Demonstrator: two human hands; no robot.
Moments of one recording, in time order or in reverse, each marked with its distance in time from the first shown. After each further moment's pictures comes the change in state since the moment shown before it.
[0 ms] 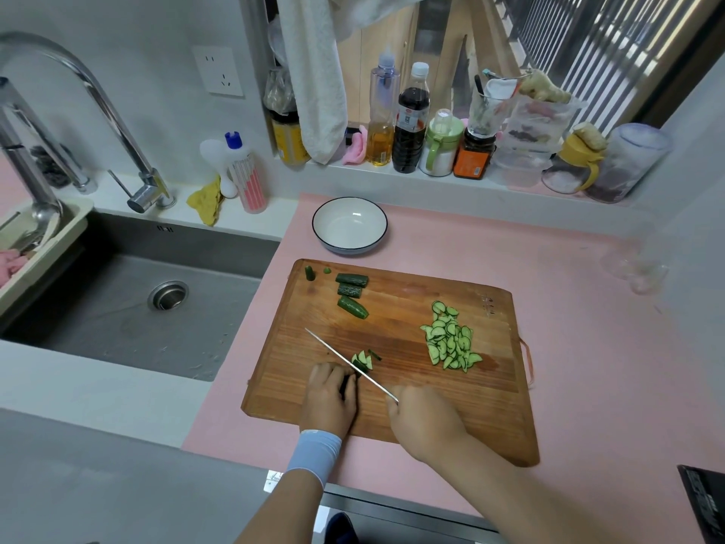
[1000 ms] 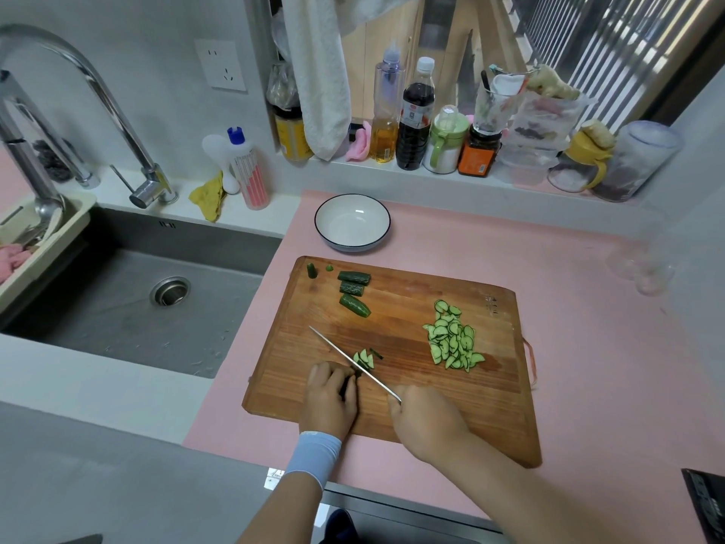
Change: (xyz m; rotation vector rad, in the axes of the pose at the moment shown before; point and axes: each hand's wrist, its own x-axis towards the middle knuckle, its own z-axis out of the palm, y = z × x) left_hand -0.004 -0.002 0.000 -0.004 0.021 0.007; right_hand 0.001 0.001 -0.002 0.029 -0.032 0.020
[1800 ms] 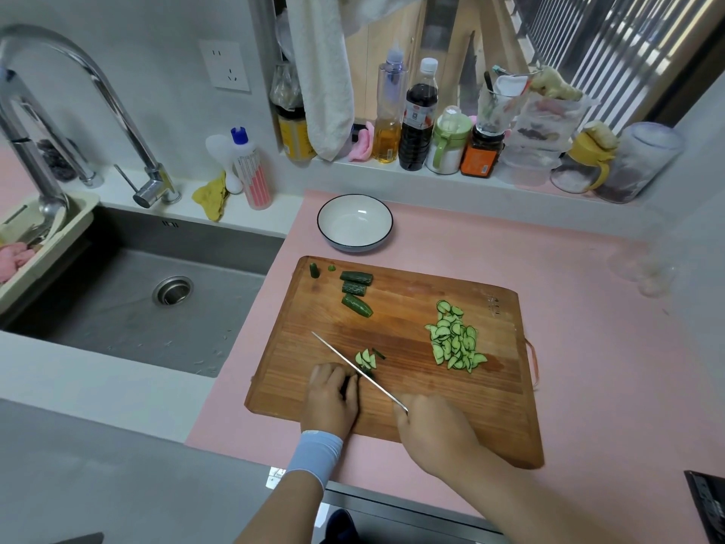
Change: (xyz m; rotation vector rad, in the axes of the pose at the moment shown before) left_hand 0.000 0.002 -0.004 -0.001 -0.006 -0.049; right_hand -0.012 0.006 0.005 -0.027 0.026 -0.028
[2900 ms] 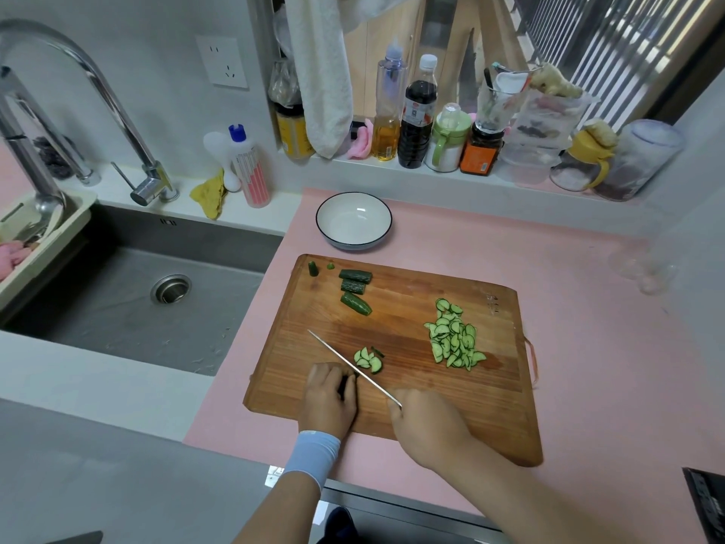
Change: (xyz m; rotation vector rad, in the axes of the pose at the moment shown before) left_hand -0.002 -0.005 0.000 0.012 -0.004 0.012; right_hand 0.007 -0.005 0.001 0.015 -0.017 -0.013
